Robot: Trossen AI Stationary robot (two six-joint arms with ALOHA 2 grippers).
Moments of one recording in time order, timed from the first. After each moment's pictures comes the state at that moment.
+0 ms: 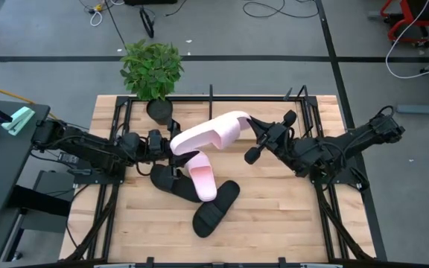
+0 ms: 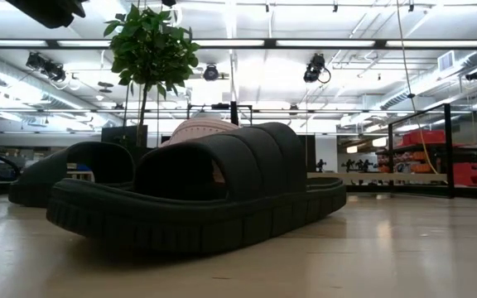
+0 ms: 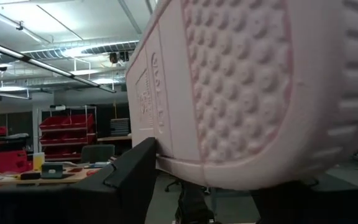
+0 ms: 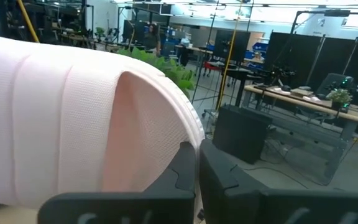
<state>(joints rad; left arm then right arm) -0.12 1.24 0.60 1.12 -0.16 0.12 0.36 1.28 1.19 0.10 1.18 -0.10</state>
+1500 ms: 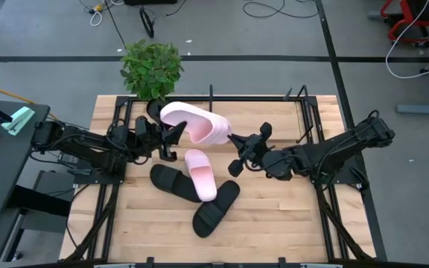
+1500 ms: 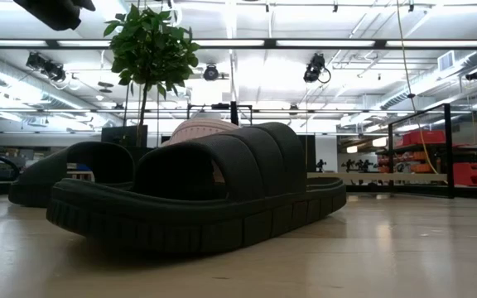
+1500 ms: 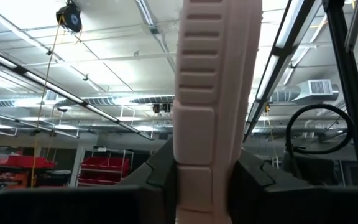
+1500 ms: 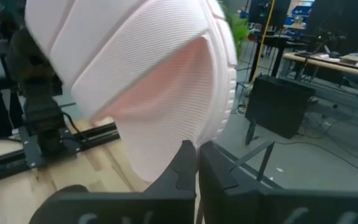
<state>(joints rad) -0.04 1.24 0.62 1.37 -0.27 0.09 0.34 1.43 1.19 -0.01 1.00 0.18</state>
